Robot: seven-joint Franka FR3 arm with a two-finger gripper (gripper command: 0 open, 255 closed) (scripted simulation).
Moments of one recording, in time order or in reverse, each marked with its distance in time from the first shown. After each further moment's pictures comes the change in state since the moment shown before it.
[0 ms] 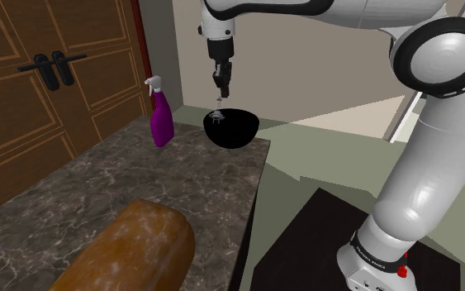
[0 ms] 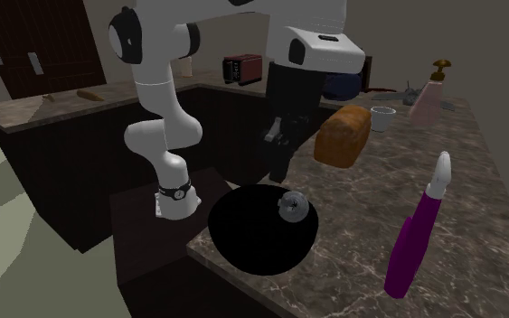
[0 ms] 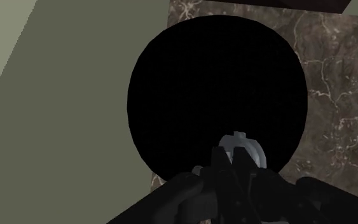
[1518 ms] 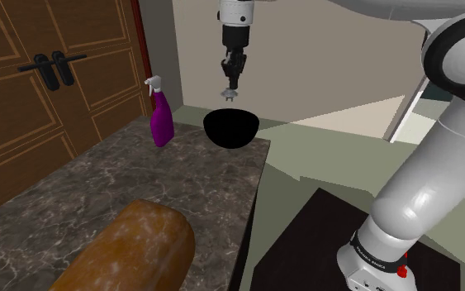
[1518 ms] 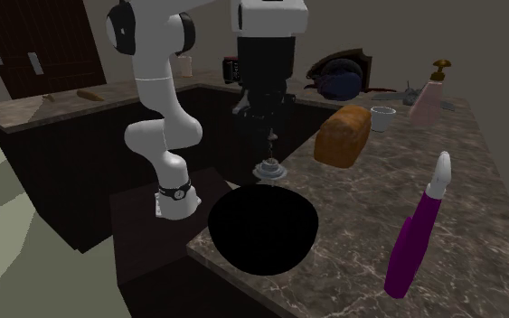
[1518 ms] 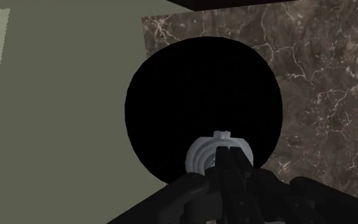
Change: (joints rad) arm -0.049 -0.148 -0.048 -0.100 0.140 0.035 0.120
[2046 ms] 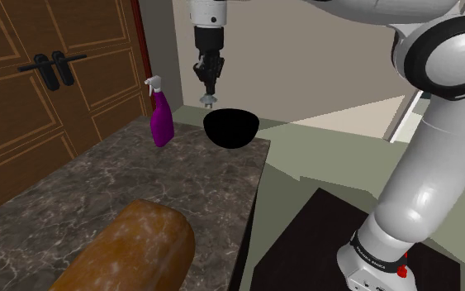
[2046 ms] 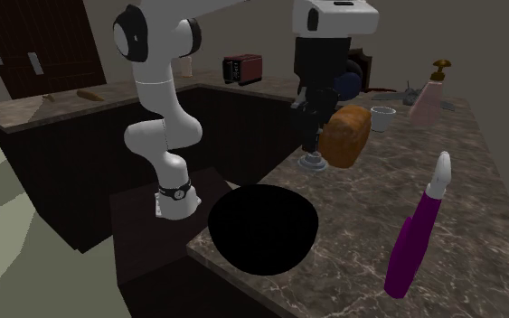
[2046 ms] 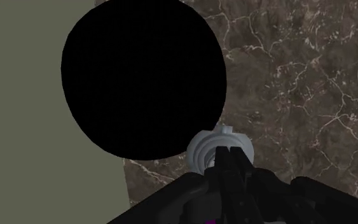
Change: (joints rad) arm 0.096 0.121 0.084 0.135 -0.049 -0.023 0.175
